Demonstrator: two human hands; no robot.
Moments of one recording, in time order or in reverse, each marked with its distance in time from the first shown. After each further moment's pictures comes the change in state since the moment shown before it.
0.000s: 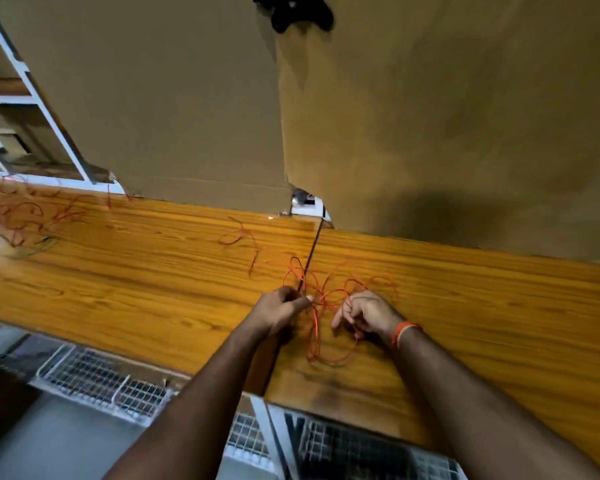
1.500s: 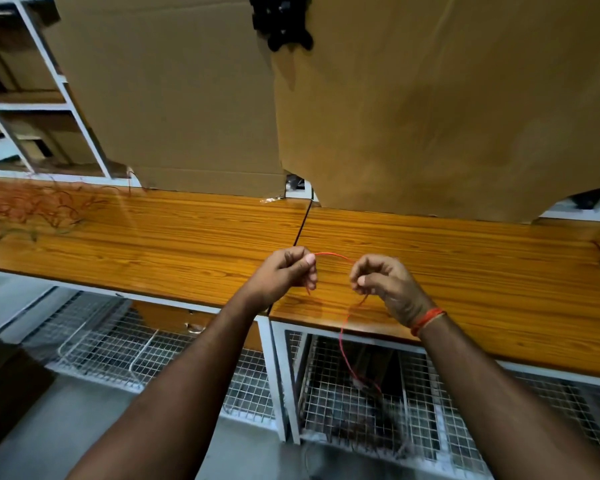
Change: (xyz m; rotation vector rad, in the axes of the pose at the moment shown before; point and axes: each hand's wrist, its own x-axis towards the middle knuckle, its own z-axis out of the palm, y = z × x) left_hand -0.195 0.046 0.007 -0.259 -0.228 0.562; right_hand -0.203 -0.035 0.043 0.067 0.104 -0.401
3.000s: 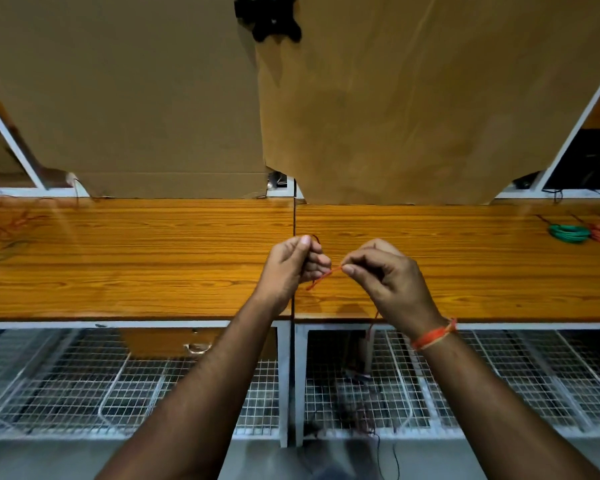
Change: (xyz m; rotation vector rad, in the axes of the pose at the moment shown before) left_hand -0.014 -0.012 -0.058 -0.400 0.027 0.003; right_hand -0.009 -0.038 0.131 -0.777 0.386 -0.340
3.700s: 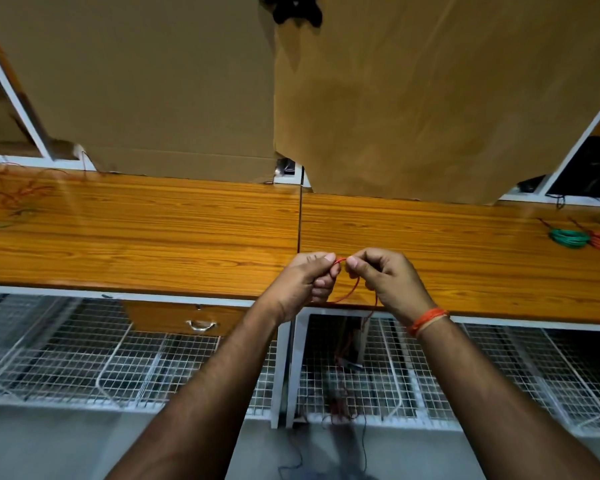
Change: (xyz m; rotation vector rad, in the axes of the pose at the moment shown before) left_hand -0.037 -0.013 0.009 -0.175 -0.263 -0.172; right_hand -0.008 0.009 0.015 0.225 -0.135 0.373
